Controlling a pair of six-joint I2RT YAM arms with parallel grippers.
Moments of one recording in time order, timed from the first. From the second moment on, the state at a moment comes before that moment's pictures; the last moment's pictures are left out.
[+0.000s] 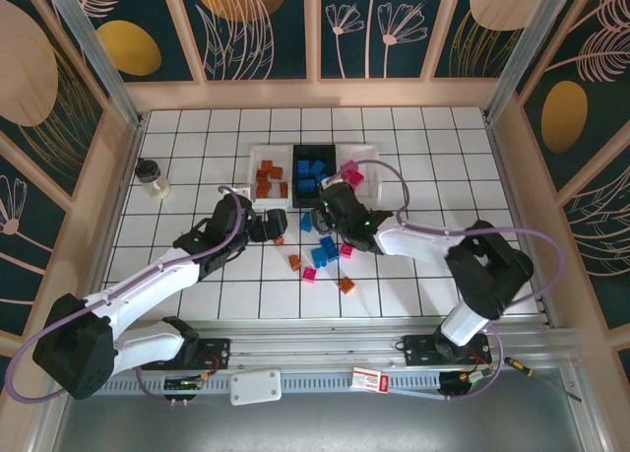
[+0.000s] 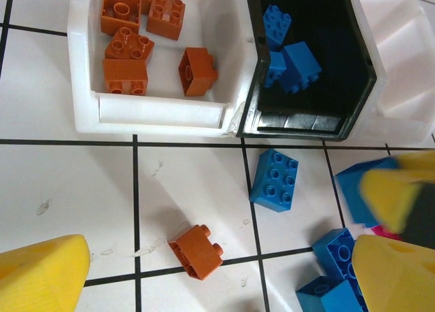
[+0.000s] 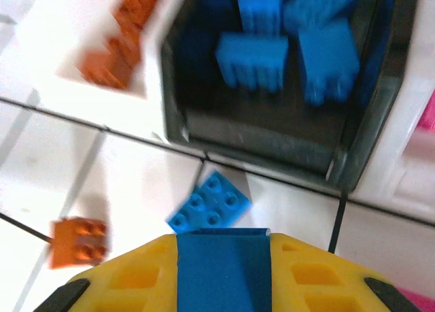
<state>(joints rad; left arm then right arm) -0.61 1.16 0.66 -0.18 -0.11 -0.61 0.82 1.58 0.92 -0.03 0.16 0.44</state>
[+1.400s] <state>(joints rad) -0.77 1.92 1.08 -0.17 -0.21 -0.43 0.73 1.29 0.81 0.02 0.16 0.52</state>
